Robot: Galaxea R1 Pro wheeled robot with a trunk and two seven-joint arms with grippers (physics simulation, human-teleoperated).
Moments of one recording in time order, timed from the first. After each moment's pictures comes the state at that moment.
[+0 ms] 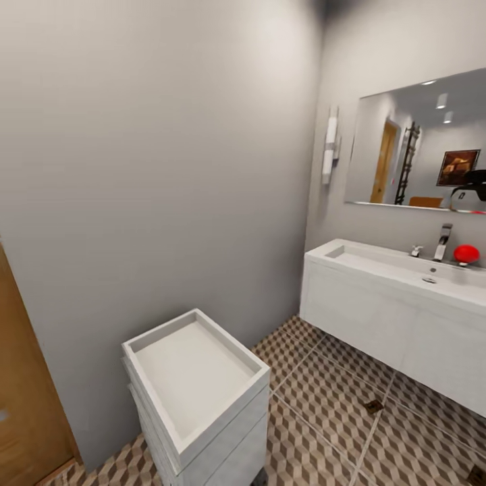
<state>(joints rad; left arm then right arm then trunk) -0.19 -0.07 -0.17 0.00 0.22 -0.12 0.07 -0.17 0.02 -0.39 0.03 0.46 -0.04 -0.13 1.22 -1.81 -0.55</state>
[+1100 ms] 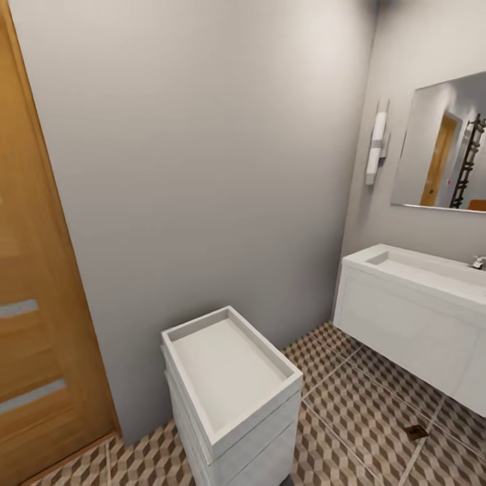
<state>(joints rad) -0.19 -0.07 -0.17 0.00 0.22 -0.12 0.07 -0.17 0.02 -0.39 0.03 0.46 -0.04 -0.13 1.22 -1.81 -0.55</state>
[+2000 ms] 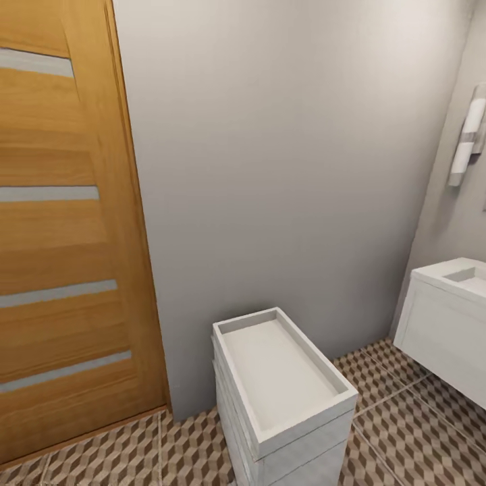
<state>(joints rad) -0.19 -0.07 -0.17 0.00 0.22 -0.12 0.07 -0.17 0.02 -0.39 0.03 0.46 -0.04 -0.13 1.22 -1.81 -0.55</state>
